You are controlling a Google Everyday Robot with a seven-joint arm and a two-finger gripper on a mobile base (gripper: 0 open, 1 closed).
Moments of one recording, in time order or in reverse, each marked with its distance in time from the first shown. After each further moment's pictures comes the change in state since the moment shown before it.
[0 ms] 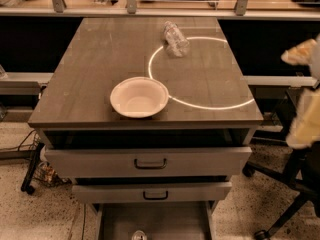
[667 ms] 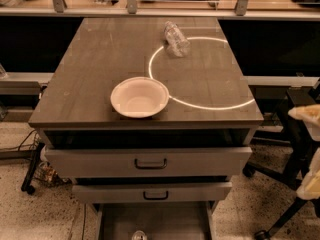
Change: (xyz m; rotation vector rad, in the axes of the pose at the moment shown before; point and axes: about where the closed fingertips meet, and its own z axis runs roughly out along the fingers) arm 0.069 0.056 0.069 -0.124 -0.162 0.075
